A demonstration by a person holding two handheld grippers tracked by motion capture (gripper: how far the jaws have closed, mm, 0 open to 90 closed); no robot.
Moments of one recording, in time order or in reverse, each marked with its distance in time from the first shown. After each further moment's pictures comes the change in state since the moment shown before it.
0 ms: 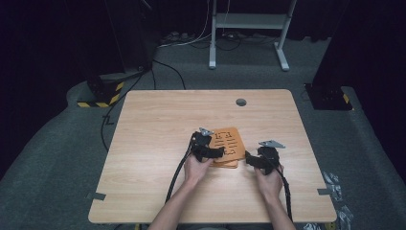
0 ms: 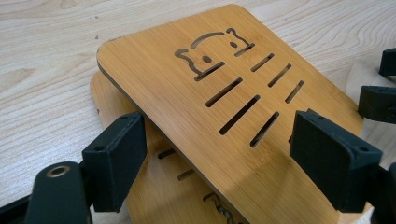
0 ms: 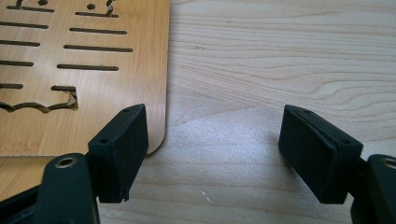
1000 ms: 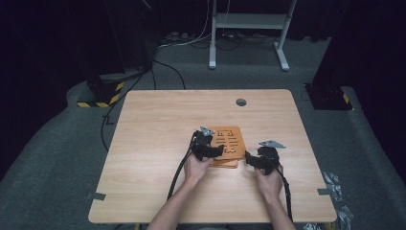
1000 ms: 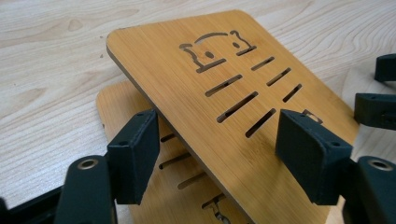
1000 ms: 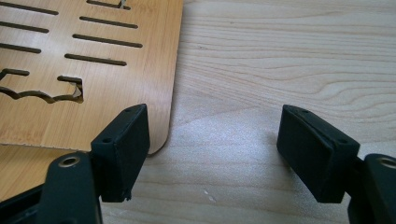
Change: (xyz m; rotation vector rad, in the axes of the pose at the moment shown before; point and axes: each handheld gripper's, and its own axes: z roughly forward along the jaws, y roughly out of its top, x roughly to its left) left arm -0.004 0.005 -0.006 -0.036 0.010 0.033; right arm 0.000 0.000 0.000 -0.003 0.012 -0.001
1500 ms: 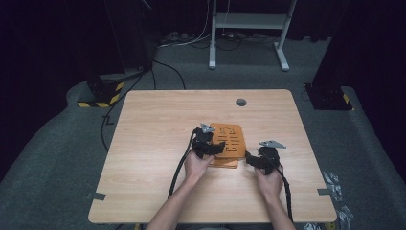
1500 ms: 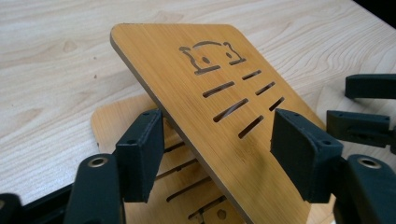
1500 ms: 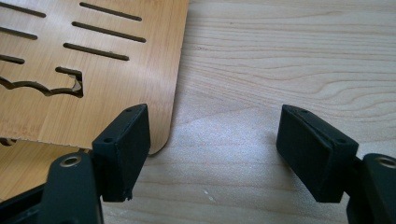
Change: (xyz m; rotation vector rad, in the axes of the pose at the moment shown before) left arm -0.003 0.012 -0.010 -0.027 -0.036 0.001; right arm -0.001 0.000 0.000 -0.005 0.004 0.007
